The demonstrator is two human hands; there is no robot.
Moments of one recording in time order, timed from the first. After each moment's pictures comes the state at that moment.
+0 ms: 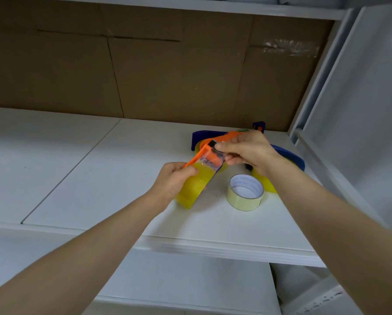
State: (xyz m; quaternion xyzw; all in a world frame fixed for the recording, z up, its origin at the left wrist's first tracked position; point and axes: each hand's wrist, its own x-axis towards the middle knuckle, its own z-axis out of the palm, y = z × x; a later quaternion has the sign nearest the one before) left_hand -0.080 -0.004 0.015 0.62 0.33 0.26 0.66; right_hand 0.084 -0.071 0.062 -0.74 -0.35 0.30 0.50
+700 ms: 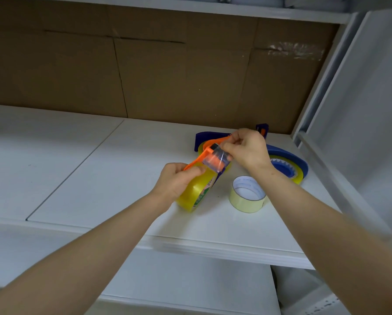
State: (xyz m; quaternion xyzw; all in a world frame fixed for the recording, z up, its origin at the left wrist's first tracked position) left_hand -0.081 -0.004 0.015 0.64 0.38 0.26 0.61; right_hand 0.081 -0.056 0.045 -0.79 -0.42 0.06 0.44
